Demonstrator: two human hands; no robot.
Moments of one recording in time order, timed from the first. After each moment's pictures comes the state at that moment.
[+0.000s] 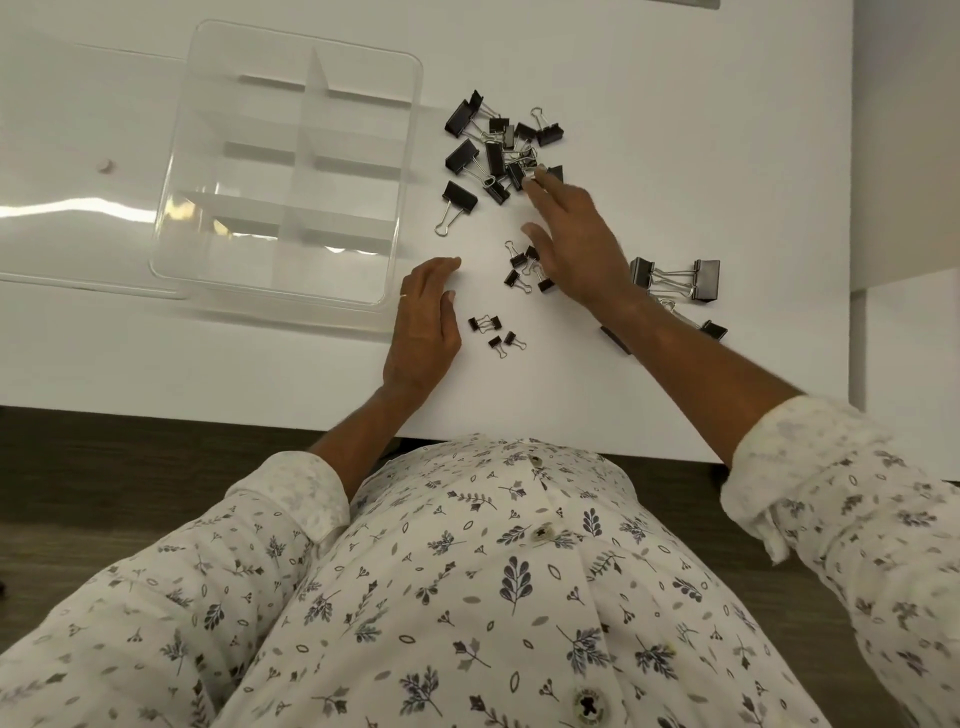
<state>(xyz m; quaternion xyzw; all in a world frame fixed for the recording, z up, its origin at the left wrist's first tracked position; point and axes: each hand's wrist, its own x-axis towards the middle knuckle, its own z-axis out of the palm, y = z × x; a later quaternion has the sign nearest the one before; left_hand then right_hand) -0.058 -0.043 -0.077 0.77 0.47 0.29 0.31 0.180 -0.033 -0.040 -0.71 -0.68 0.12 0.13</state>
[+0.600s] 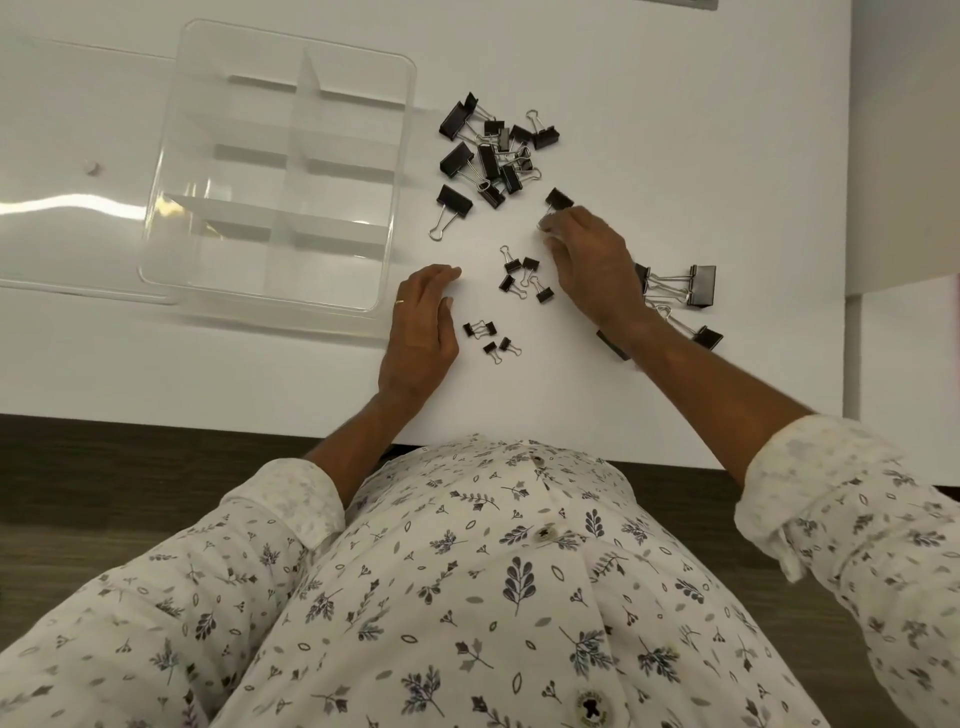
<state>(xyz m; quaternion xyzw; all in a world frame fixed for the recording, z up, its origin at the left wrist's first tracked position) -0.055 -0.044 -0.081 0.78 0.48 0.27 0.30 0.195 -0.054 -0.049 -0.73 -0.65 0.10 0.18</state>
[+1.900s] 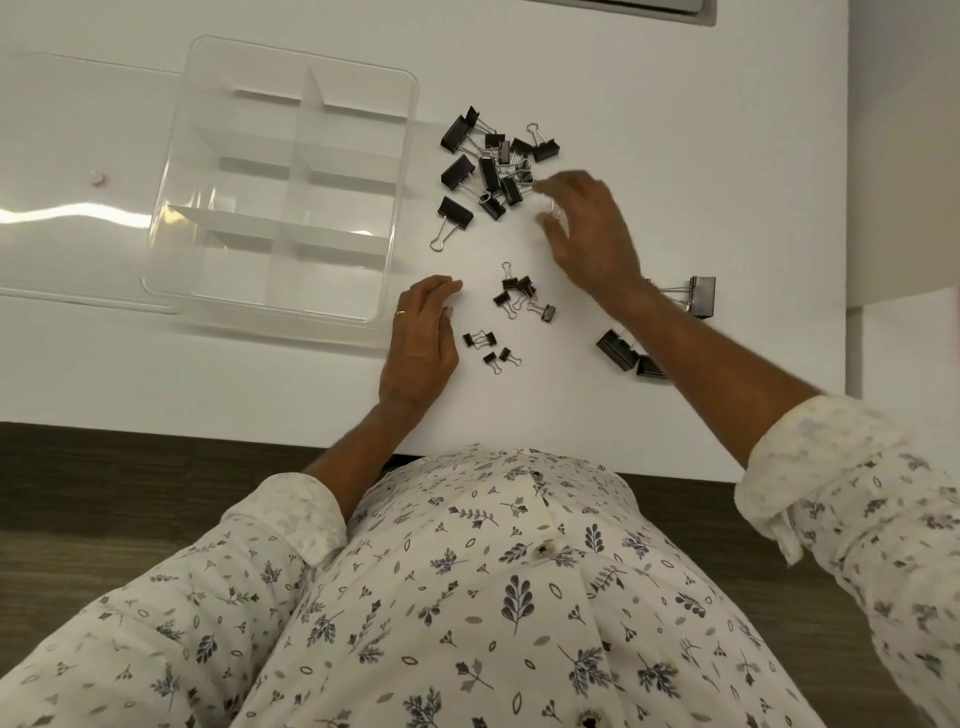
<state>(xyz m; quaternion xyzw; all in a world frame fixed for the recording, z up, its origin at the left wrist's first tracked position) -0.056 -0.042 -0.084 0.78 0.48 0.28 0.29 0.200 -0.017 -0.030 -0.73 -0.65 0.13 0.18</state>
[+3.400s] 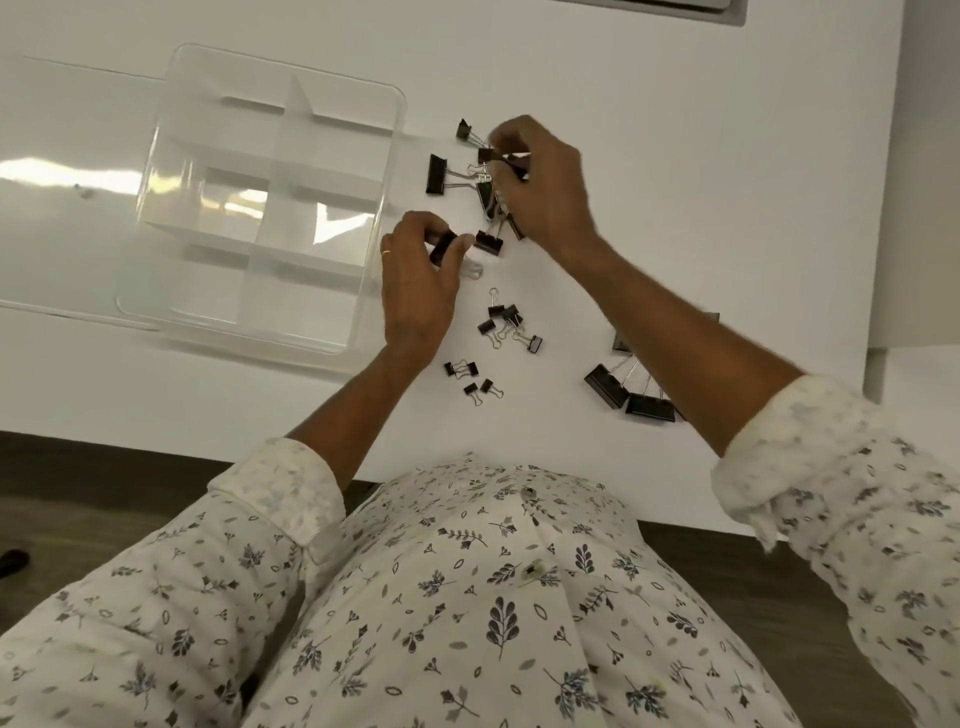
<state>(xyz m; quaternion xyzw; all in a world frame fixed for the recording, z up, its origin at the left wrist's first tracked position) 0.015 0.033 -0.041 0.66 0.59 0.31 0.35 0.191 0.069 -0.015 -0.70 -0.53 0.27 0.39</state>
